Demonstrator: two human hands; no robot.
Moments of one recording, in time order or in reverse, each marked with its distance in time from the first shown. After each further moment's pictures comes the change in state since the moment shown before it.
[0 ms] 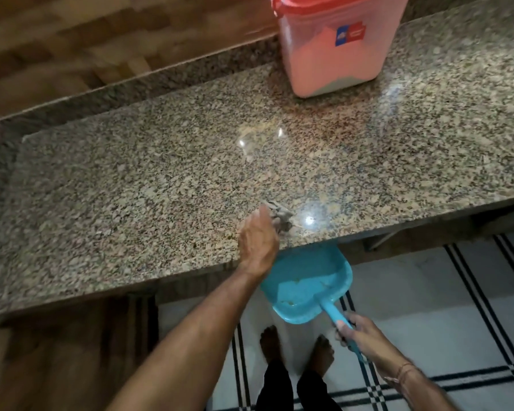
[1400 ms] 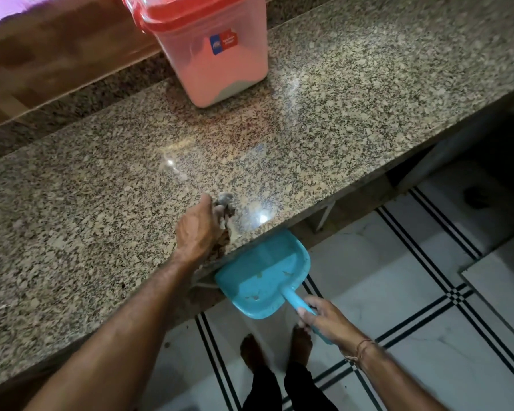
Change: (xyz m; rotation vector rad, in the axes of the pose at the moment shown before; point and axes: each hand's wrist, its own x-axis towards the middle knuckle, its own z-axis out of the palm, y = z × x) left_hand 0.052 0.042 -0.005 -0.049 -0.133 0.109; right_hand -0.019 0.014 -0.019 0.075 0.120 -0.084
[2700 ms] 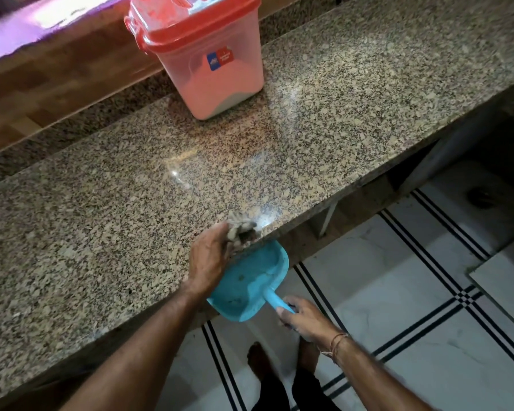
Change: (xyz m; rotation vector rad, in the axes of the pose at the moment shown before) left_hand -0.056 -0.007 0.011 -0.056 0.021 0.255; right_hand 0.007 -0.030 0.038 -0.030 -0.027 -0.048
